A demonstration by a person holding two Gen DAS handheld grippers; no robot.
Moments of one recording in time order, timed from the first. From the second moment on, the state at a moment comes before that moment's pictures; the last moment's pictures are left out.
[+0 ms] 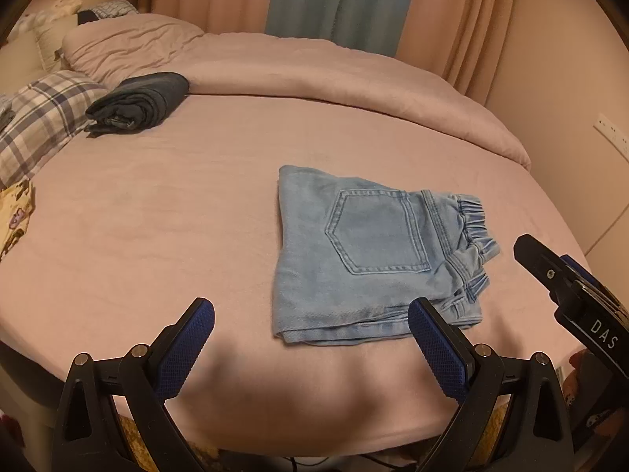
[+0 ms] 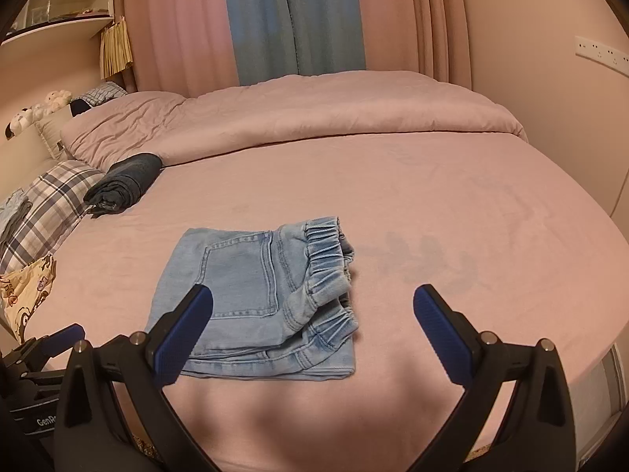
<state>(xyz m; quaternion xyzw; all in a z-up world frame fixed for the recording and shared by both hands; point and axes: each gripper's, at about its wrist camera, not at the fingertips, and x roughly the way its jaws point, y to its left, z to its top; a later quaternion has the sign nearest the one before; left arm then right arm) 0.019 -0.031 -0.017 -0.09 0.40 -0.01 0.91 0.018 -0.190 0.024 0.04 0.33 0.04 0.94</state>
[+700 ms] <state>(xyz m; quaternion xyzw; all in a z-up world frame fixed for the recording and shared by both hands) 0.017 -0.035 -0.014 -0.09 0.40 -0.01 0.91 0.019 -0.188 0.021 0.04 0.33 0.04 0.94</state>
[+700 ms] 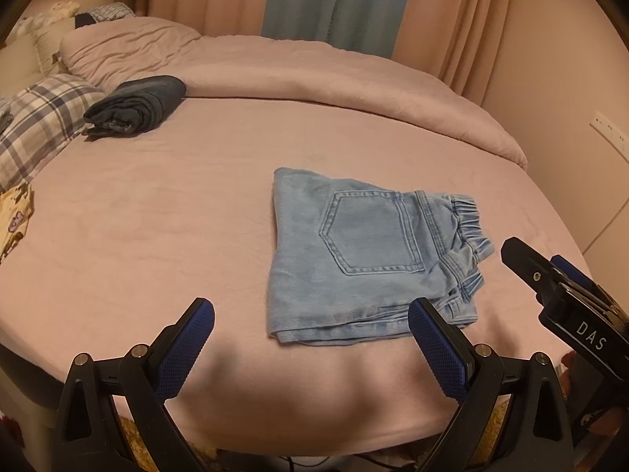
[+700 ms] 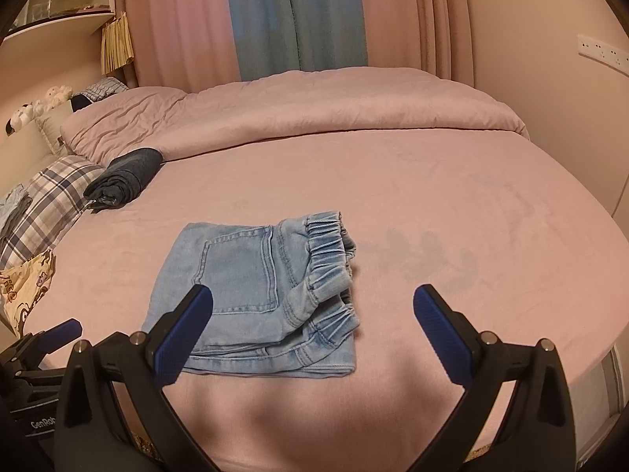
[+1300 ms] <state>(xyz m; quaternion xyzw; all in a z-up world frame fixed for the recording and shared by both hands) 0.018 -0.037 -0.011 -0.09 0.40 -0.01 0.91 0.021 -0.185 0.018 0.03 0.34 0.05 0.94</state>
